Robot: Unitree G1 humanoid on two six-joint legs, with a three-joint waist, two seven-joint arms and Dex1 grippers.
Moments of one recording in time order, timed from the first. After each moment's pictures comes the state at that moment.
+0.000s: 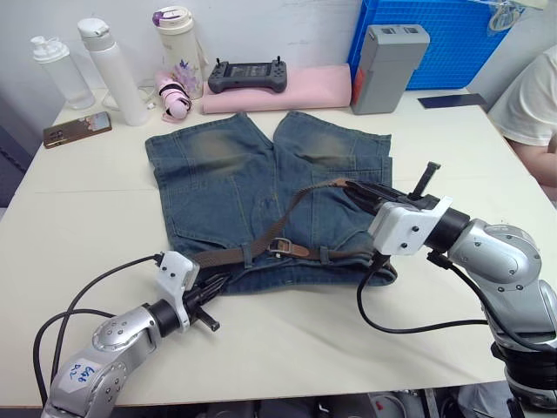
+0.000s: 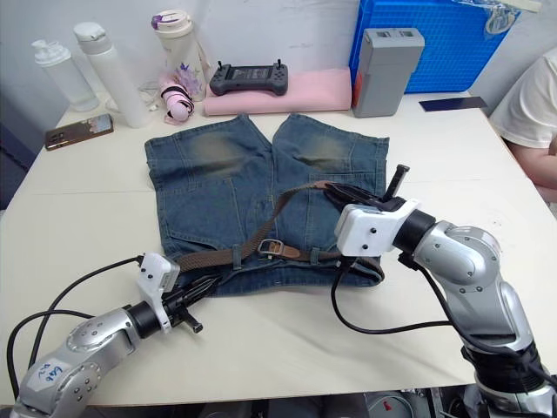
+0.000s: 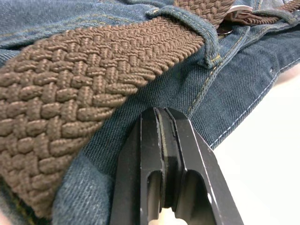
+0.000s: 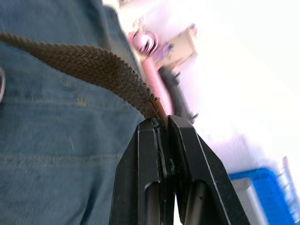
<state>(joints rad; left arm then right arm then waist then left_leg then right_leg) 0.17 0.58 0.05 -0.53 -0.60 0.61 -0.35 -0.31 -0.71 -0.02 -0.48 -0.19 -0.01 0.73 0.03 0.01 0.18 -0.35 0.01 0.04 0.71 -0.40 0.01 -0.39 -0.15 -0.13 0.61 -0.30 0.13</state>
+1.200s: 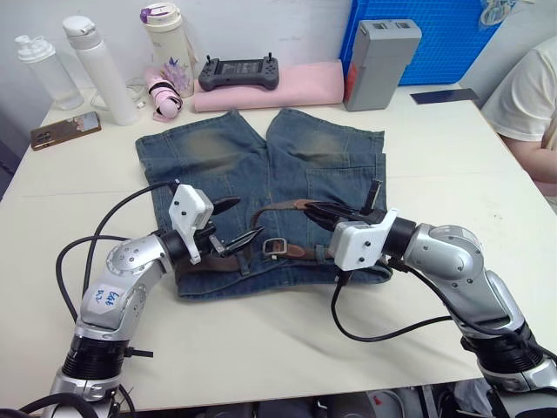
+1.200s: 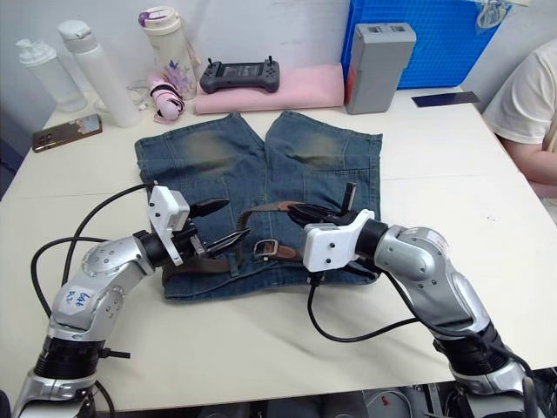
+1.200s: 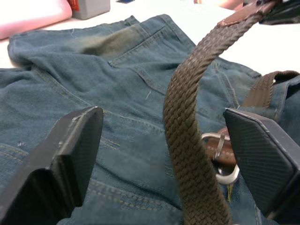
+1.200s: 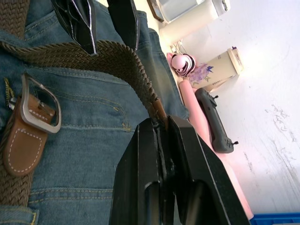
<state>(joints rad) -0.31 0.54 0.02 -0.26 -0.46 0.41 -0.62 -0.42 -0.64 0.19 -0.41 -0.23 -0.08 0.73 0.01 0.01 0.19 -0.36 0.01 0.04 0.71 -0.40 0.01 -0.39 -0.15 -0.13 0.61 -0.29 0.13</state>
